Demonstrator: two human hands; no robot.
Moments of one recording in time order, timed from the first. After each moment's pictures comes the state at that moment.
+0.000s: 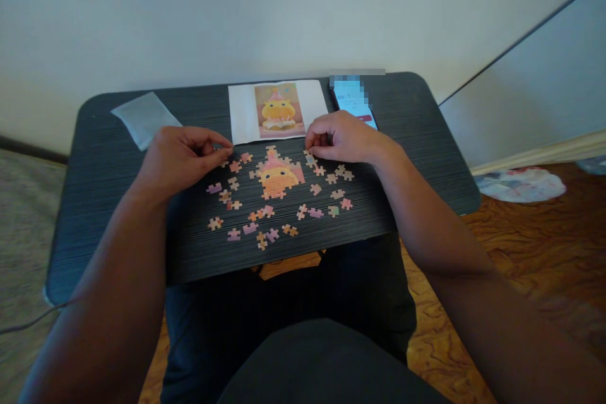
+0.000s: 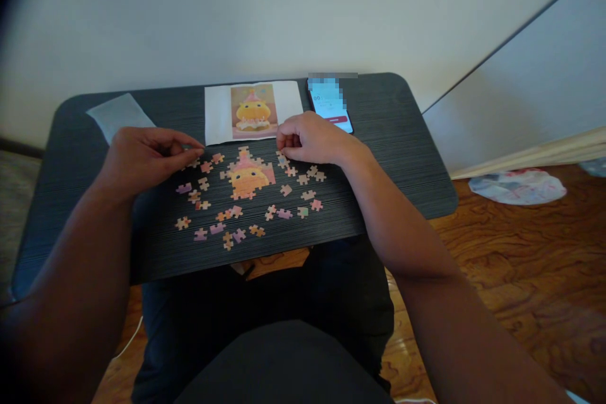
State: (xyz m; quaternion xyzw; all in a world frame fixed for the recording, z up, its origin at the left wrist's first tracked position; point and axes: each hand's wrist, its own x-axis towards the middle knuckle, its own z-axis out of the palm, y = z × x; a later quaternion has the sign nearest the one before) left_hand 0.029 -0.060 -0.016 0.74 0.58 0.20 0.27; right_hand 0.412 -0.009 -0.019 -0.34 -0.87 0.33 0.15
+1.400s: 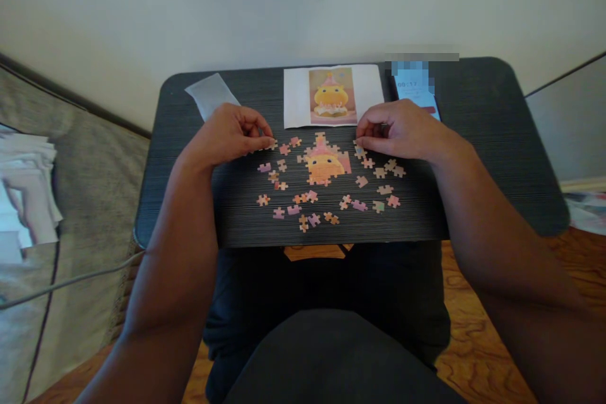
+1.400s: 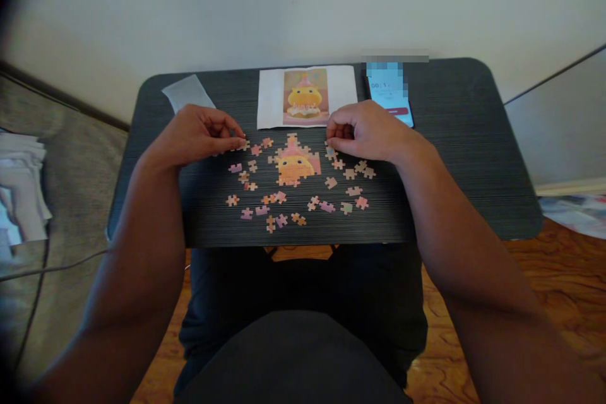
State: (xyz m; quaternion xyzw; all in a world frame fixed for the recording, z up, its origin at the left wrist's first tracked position) left_hand 0.013 -0.052 -0.010 0.71 0.57 0.18 0.37; right_hand 0.413 -0.010 -0.018 -0.38 -0.88 0.26 0.10
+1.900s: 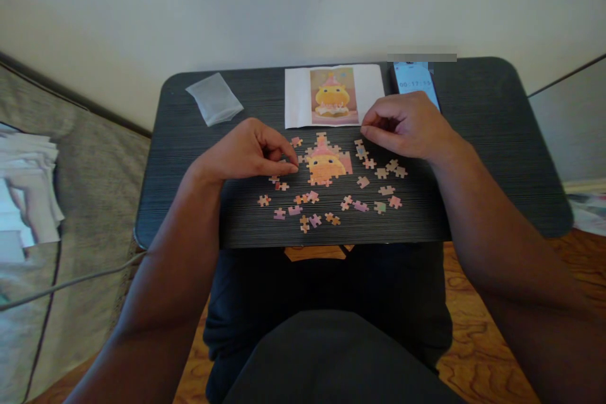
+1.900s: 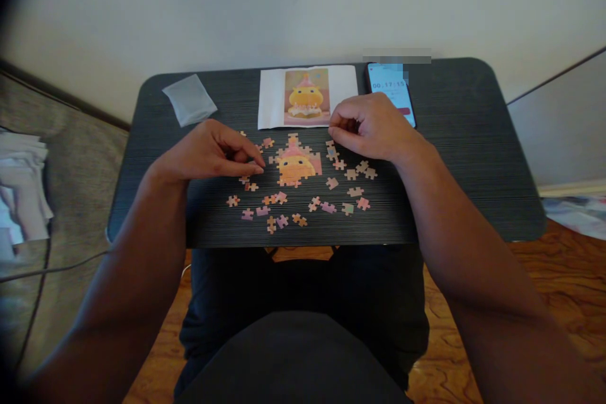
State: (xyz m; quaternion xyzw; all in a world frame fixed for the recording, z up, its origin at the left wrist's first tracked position) left_hand 0.047 -0.077 0.012 0.74 0.46 0.14 0.46; right_hand 0.409 -0.018 -0.009 -0.41 -0.86 0.23 0.17
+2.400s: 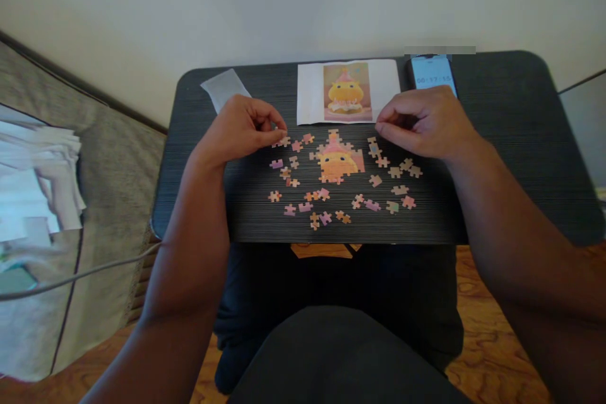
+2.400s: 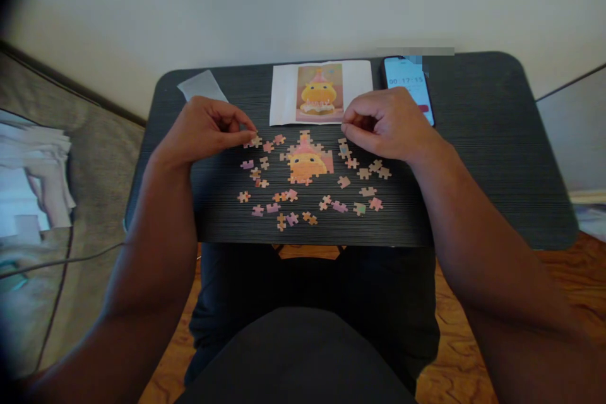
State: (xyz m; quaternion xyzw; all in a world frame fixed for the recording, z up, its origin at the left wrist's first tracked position) left_hand 0.021 -0.062 0.003 0.73 0.56 0.21 0.33; right_hand 0.408 -0.023 -0.008 -0.41 -0.86 0.22 0.20
